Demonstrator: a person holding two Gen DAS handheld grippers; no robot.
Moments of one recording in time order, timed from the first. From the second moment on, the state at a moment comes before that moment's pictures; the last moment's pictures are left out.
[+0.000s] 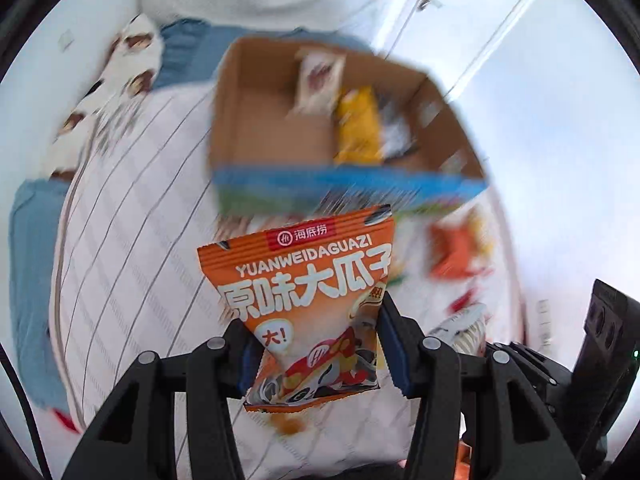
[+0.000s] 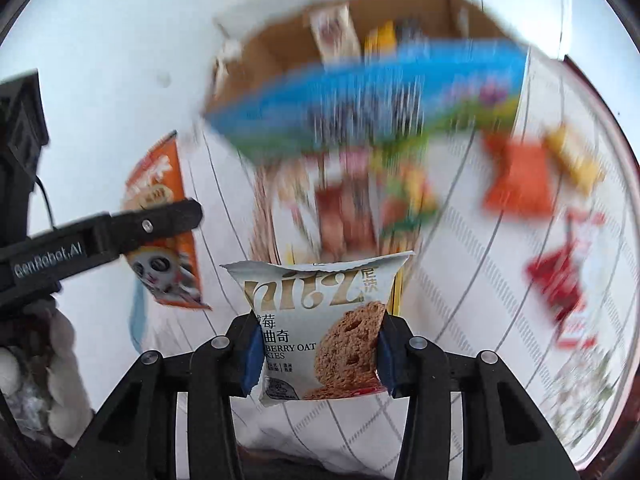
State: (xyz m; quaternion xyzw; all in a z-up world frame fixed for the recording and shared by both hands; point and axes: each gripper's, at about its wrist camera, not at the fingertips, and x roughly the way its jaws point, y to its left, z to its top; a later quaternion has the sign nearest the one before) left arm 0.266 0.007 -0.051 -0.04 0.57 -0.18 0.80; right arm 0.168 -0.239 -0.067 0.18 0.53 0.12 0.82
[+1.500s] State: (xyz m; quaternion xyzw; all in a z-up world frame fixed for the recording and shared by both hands) left arm 0.389 -0.054 -0.007 0.05 0.46 -0.13 0.88; right arm 0.362 -0.296 -0.060 0.10 0.51 0.04 0.85
